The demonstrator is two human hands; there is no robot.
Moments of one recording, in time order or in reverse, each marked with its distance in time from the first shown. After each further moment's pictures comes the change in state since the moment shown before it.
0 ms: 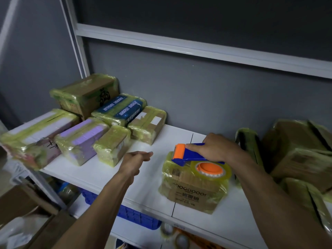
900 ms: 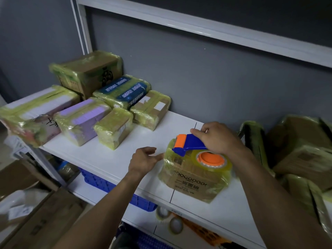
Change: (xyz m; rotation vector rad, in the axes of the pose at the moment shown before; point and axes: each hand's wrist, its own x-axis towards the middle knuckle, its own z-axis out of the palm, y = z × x) left_hand 0.004 -0.053 0.028 0.359 0.024 0.144; right_hand 0.008 -0.005 0.019 0.058 0.145 -0.073
